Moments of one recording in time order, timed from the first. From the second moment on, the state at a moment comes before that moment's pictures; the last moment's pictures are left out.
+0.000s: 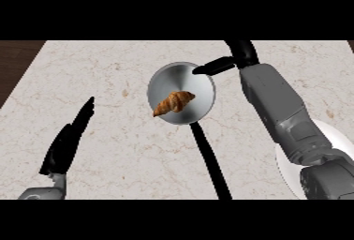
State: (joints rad) left arm -0.04 0.21 -0.04 -1.55 -0.19 -0.01 0.13; right arm -1.23 -0.13 -0.35 -0.13 0.26 -0.03 -0.40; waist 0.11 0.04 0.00
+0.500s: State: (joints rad) left arm -0.03 0.20 -0.05 -1.57 -0.19 -0.01 0.13; right arm -1.16 -0.35 -0.36 -0.14 0.27 0.12 -0.50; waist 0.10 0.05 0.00
